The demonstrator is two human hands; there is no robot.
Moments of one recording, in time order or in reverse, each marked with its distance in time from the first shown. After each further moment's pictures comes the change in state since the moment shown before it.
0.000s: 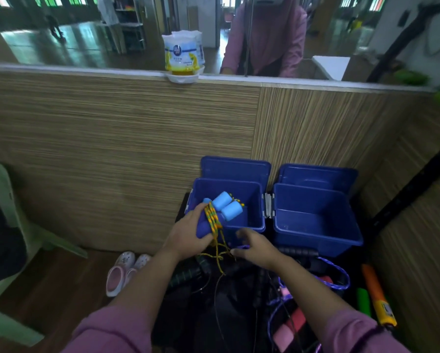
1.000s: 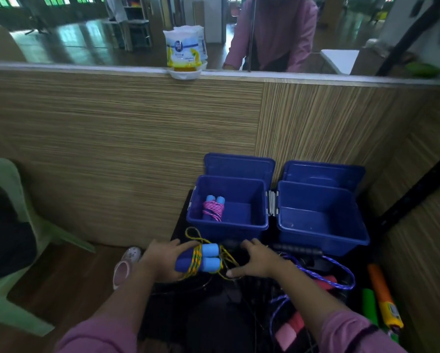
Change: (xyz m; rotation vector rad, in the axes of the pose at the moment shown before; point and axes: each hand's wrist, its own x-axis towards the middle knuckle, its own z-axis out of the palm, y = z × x) left_hand -0.041 -0.077 0.001 0.613 -0.286 0.173; right_hand -0.004 0.018 0.010 -0.334 -0.185 0.071
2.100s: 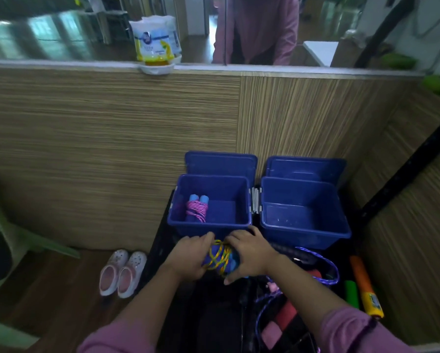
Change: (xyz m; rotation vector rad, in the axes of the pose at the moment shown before) left_hand 0.059 0.086 -0.009 -0.053 0.084 0.153; right_hand -0.006 0.018 -0.021 -0.467 0.213 -0.362
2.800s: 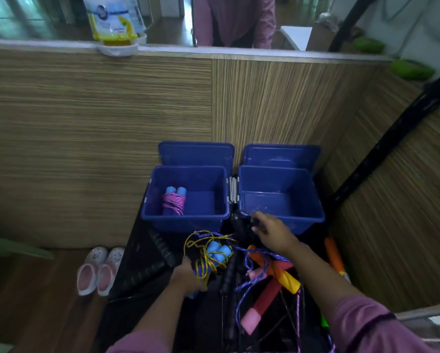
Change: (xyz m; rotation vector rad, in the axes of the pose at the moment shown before) left_hand 0.000 0.048 0.082 -0.712 -0.423 -0.809; right_hand -0.055 0.080 0.007 0.476 0.143 0.483
